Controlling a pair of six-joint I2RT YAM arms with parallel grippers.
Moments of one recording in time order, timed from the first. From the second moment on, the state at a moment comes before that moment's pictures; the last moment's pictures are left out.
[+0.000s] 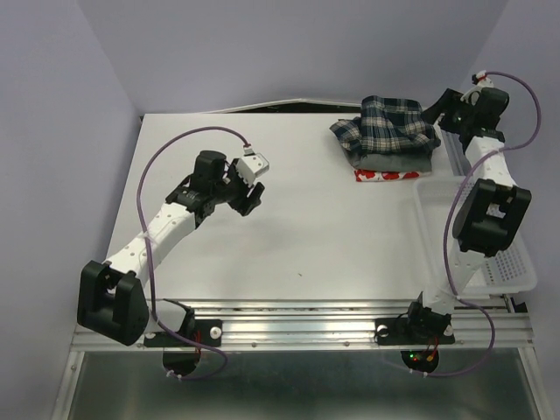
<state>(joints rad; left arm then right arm) -0.40 1.30 0.98 -0.31 0.38 0.37 -0.33 1.97 1.70 -0.09 -0.42 0.23</state>
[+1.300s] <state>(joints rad) -0.22 1.27 0.94 -0.30 0.38 0.29 -0.28 1.87 1.70 -0.22 -0.50 0.13</state>
